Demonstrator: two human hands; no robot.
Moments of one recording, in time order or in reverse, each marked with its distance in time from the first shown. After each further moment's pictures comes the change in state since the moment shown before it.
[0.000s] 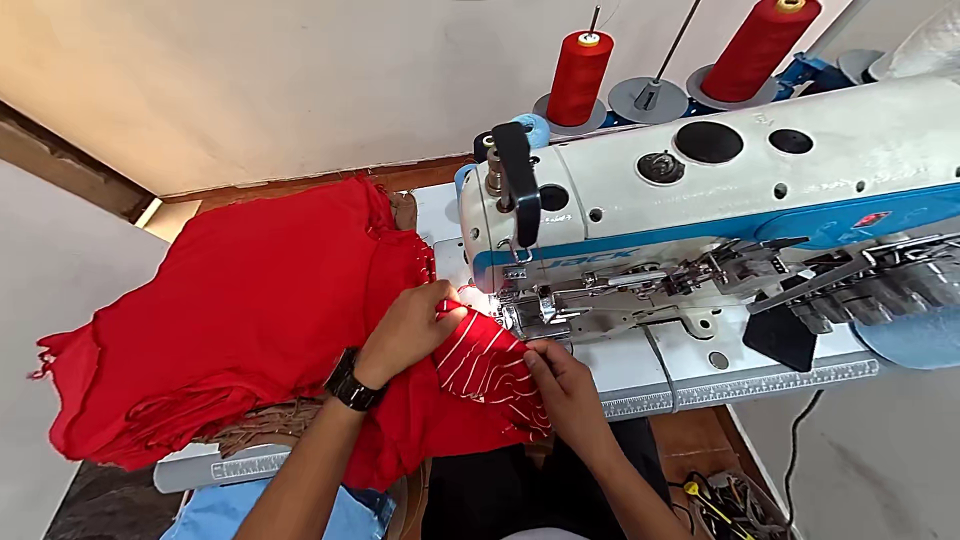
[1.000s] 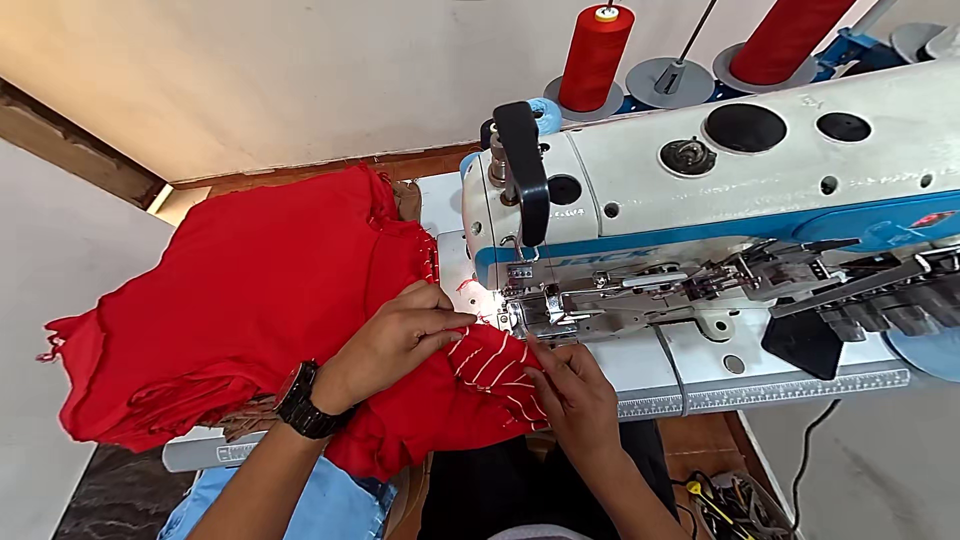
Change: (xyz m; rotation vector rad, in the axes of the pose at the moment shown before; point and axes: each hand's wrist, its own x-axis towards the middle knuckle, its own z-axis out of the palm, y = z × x) left_hand -0.025 -0.004 -0.019 -0.042 0.044 0.450; right_hand -0.009 0.004 -0.001 -0.416 0.219 -0.502
